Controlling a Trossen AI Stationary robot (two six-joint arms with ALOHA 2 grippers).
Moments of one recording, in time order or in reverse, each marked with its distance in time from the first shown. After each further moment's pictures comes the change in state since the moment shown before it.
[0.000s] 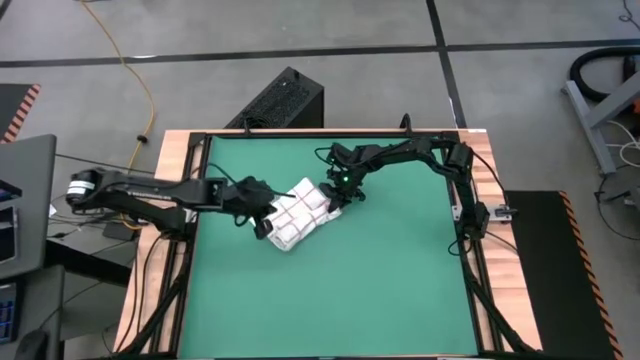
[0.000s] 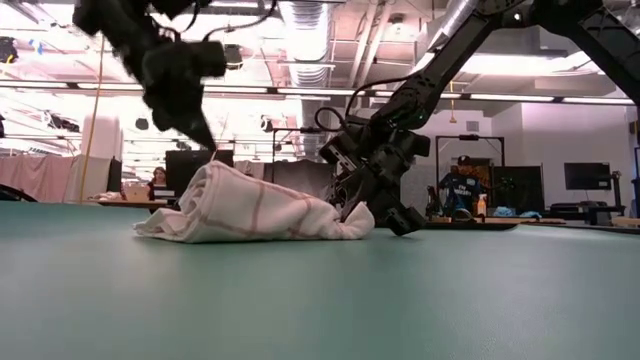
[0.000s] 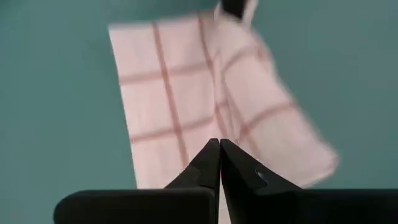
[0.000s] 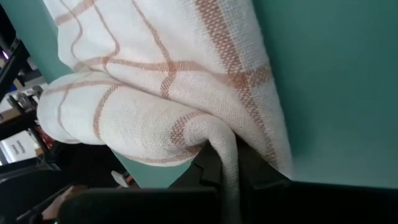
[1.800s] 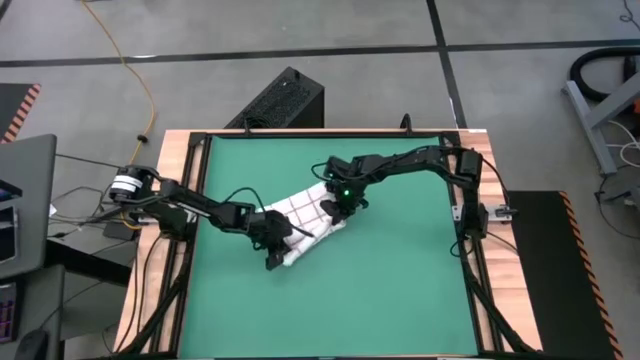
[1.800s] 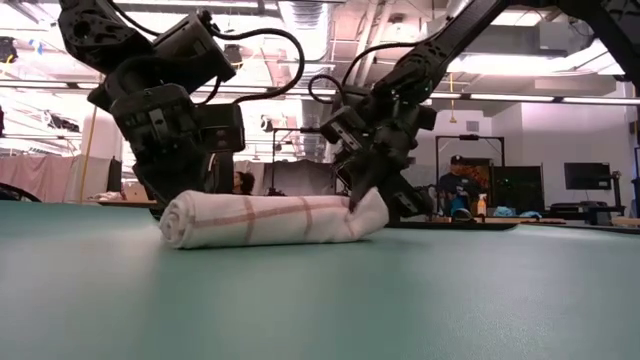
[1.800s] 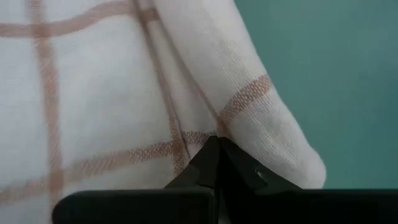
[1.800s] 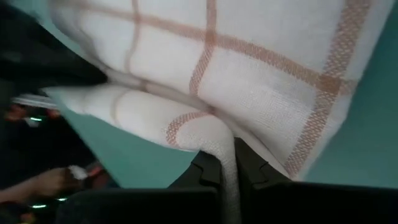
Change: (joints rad) left arm -0.125 0.442 -0.125 0.444 0.395 -0.121; right arm 0.111 -0.113 -0.024 -0.089 0.135 -0.011
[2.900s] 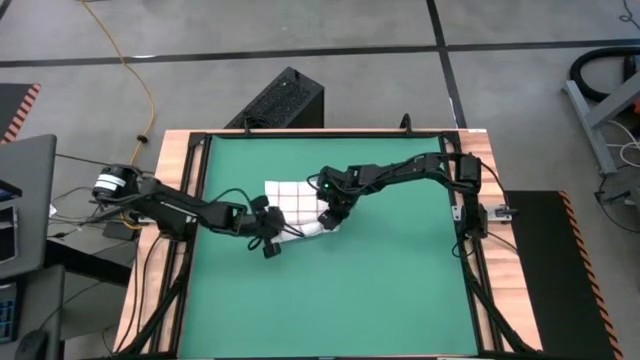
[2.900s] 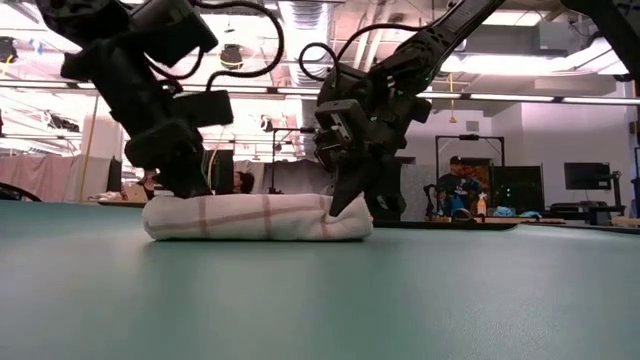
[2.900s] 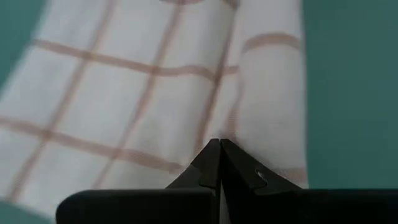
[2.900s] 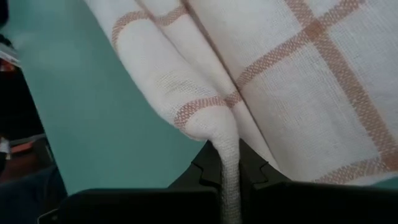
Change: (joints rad) left arm -0.038 -0.149 -0.002 -0.111 -0.552 0.170; right arm 0.114 0.001 0.013 0.149 0.099 -0.226
